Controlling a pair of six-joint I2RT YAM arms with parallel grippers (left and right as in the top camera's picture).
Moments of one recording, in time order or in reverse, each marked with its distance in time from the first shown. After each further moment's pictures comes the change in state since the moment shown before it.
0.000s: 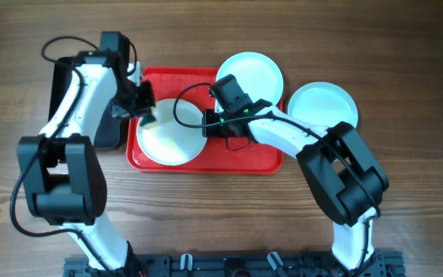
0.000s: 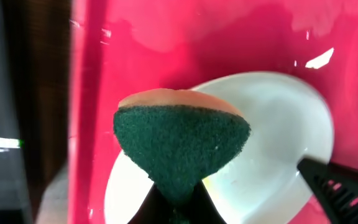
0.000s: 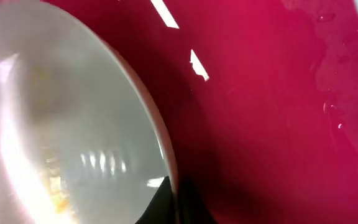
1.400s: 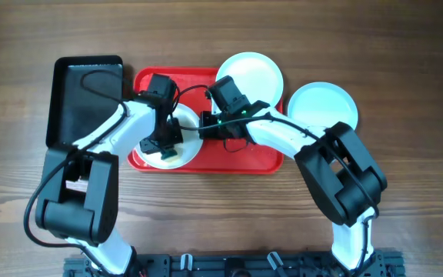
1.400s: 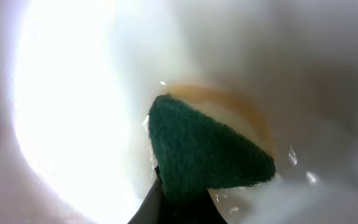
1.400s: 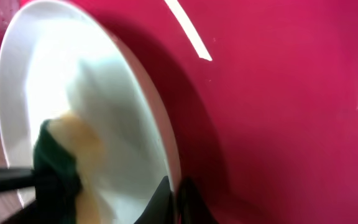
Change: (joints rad) left arm -0.215 -0.093 -0.356 0.218 -0.221 -0.329; right arm 0.011 0.003 0.000 0.008 -0.039 -0.014
